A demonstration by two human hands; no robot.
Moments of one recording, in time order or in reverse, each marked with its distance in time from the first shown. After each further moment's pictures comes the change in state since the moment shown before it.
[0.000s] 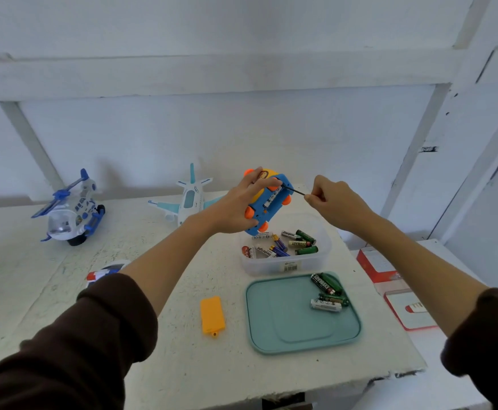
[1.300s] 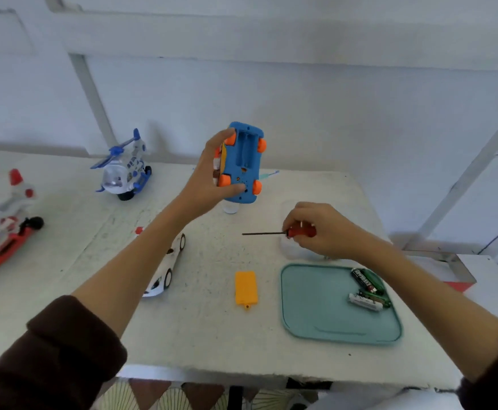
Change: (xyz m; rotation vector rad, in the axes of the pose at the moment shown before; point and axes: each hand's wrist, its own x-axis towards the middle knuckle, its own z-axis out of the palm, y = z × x) left_hand -0.107 0.021 -0.048 -0.492 0.492 -0.159; right_hand -0.024 -0.063 0.057 0.126 -0.349 -0.491
